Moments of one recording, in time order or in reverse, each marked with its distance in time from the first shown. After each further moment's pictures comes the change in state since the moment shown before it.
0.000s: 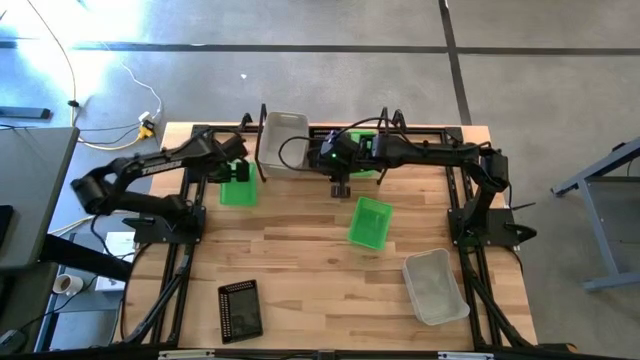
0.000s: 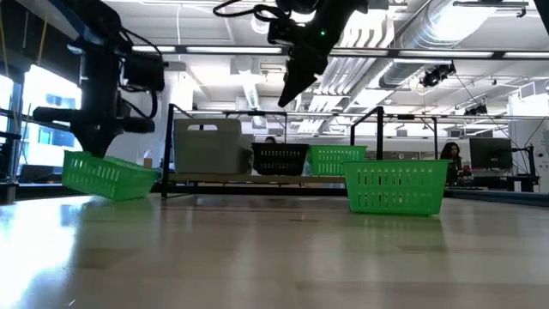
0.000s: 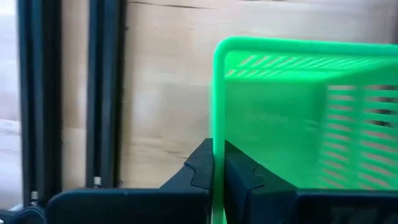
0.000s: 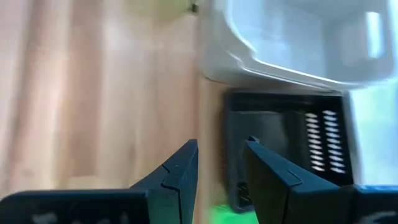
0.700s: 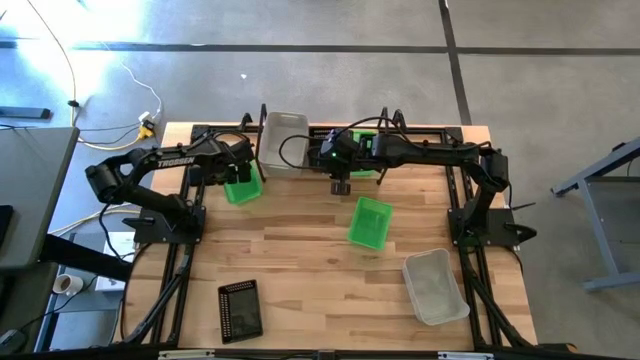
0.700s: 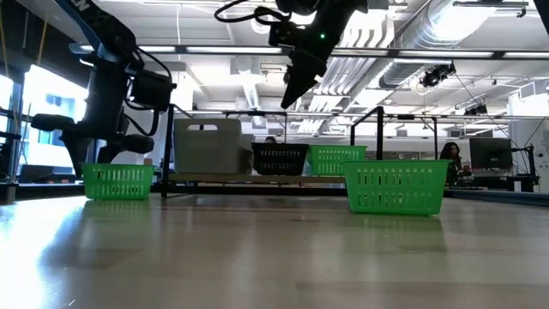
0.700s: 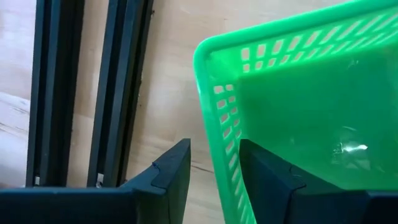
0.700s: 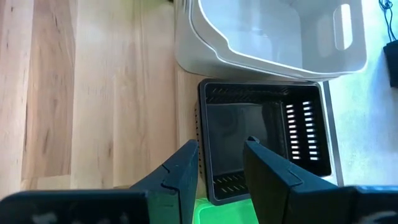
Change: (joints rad) left arm -0.007 0.154 -0.001 0.015 -0.052 -0.136; right arm -0.010 0.000 0.000 -0.001 0.084 -0.008
